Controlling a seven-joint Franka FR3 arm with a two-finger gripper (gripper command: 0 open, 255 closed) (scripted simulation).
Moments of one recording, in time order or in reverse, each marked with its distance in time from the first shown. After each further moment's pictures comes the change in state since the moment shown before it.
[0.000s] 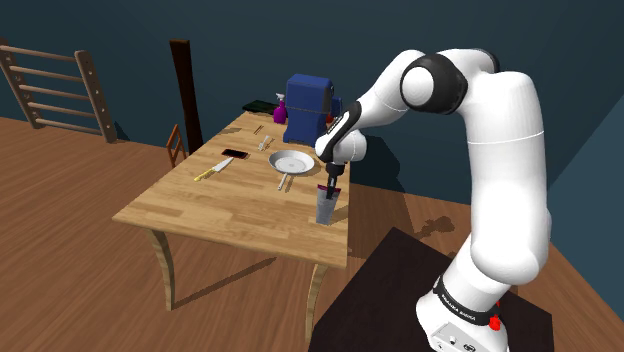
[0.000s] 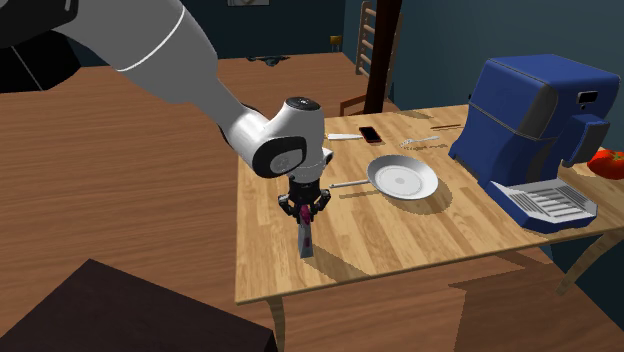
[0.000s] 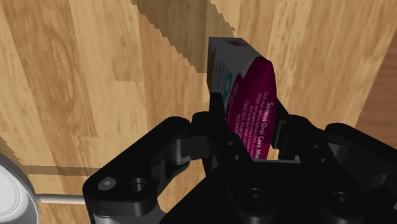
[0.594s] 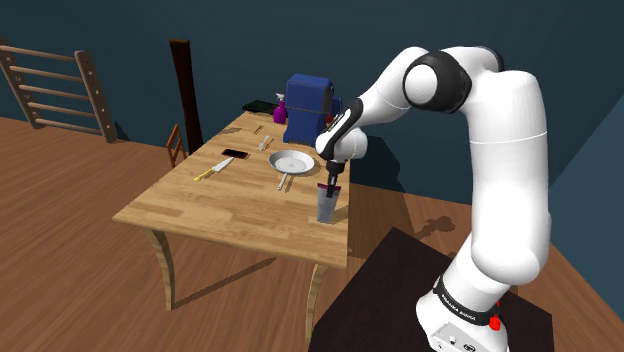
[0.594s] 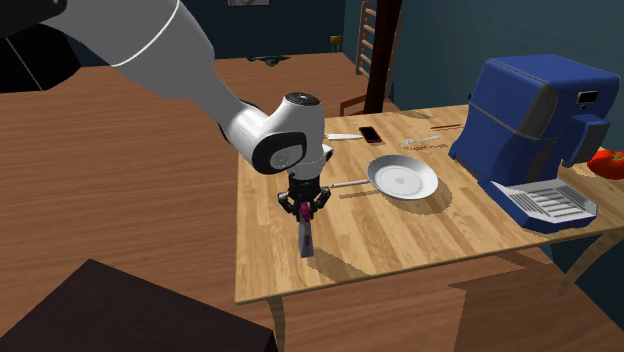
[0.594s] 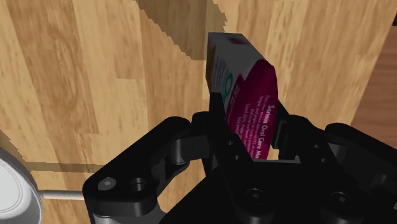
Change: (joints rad) arm 0.008 -0.021 -0.009 -0.004 -0.011 -0.018 0.009
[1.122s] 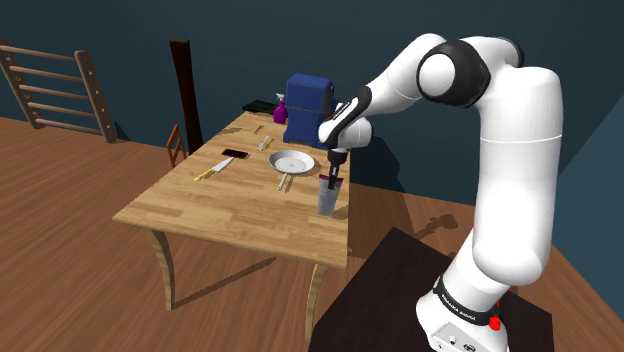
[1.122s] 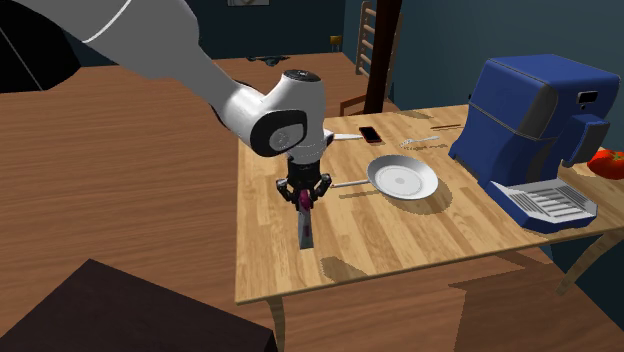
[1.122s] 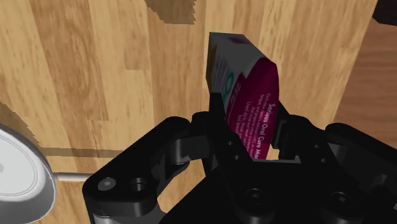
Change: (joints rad) arm 0.028 -0.092 -0.037 -0.008 -0.050 -0.081 0.036
